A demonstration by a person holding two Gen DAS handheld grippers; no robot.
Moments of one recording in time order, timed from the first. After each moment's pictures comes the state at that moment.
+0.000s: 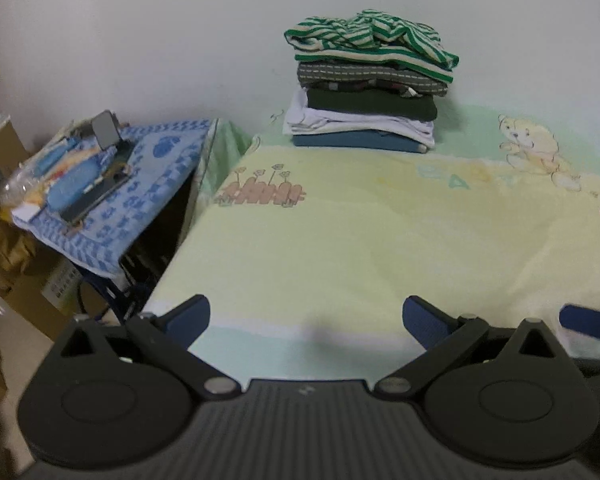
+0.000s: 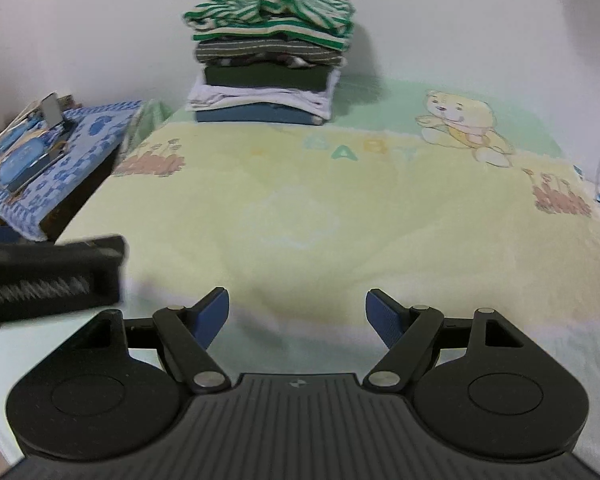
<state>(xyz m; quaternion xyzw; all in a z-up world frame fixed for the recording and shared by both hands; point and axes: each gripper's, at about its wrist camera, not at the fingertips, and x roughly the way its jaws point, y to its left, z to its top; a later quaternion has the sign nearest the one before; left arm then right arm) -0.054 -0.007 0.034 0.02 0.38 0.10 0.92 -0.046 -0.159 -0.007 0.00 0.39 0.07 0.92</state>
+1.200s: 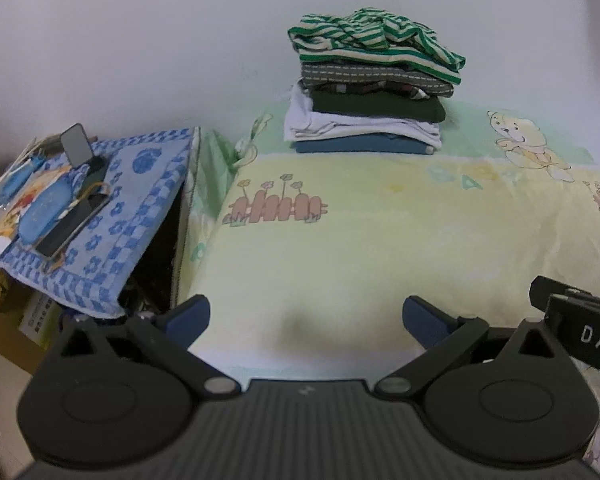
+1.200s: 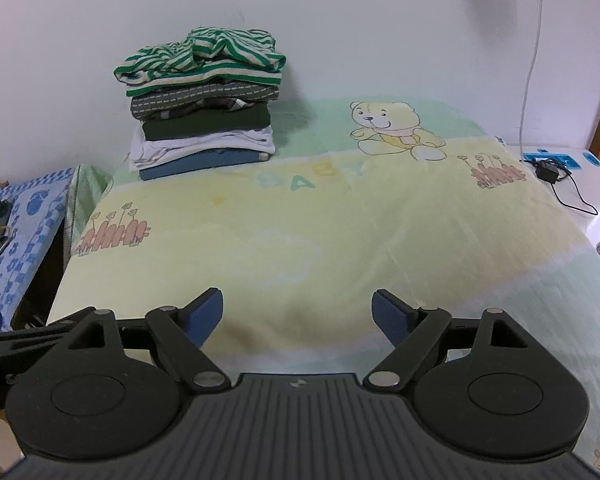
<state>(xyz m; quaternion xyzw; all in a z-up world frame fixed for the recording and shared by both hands) -0.031 0.072 0.033 0.03 0.38 0.01 0.92 -0.040 -0.089 0.021 0.07 0.36 -0.09 0.93</state>
